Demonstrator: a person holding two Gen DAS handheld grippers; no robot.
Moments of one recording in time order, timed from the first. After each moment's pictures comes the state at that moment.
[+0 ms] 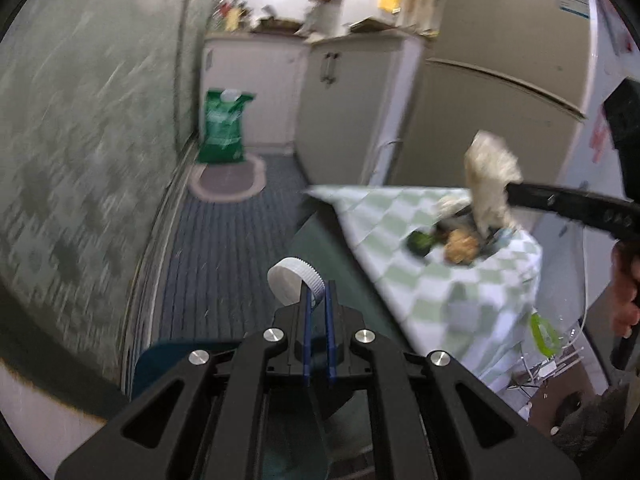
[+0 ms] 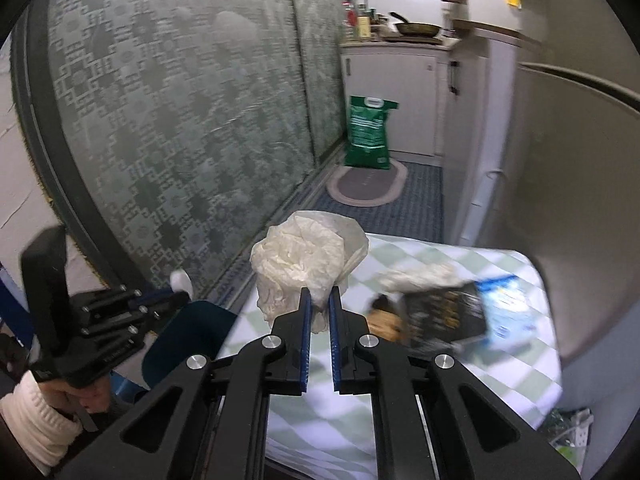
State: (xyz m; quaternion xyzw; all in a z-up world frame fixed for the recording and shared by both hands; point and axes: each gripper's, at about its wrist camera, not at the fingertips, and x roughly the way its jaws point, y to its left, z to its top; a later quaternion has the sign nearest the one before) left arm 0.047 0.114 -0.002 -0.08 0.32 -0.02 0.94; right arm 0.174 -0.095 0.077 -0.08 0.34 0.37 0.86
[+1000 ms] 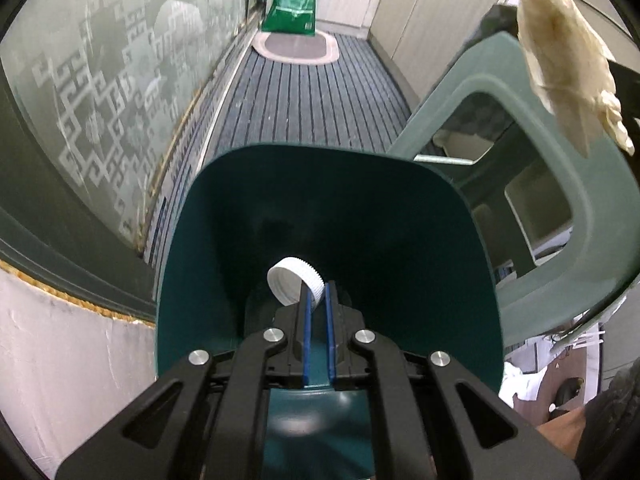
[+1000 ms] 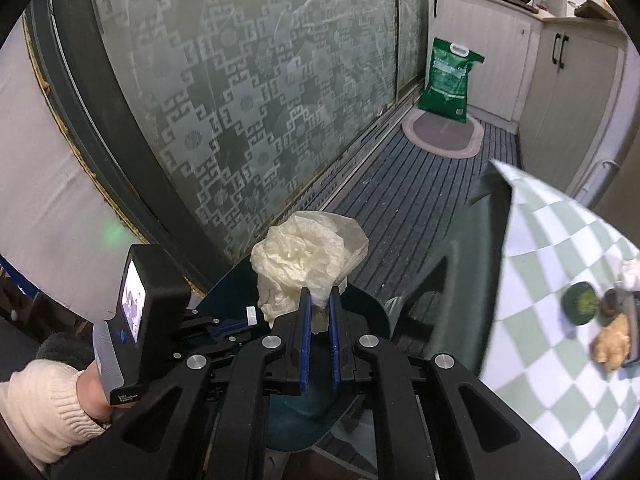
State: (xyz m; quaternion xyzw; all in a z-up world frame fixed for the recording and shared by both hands) left arm 0.033 0.209 -0.158 -0.13 0.50 0.04 0.85; right arm 0.127 0.075 -0.018 -0.16 0.42 0.42 0.79
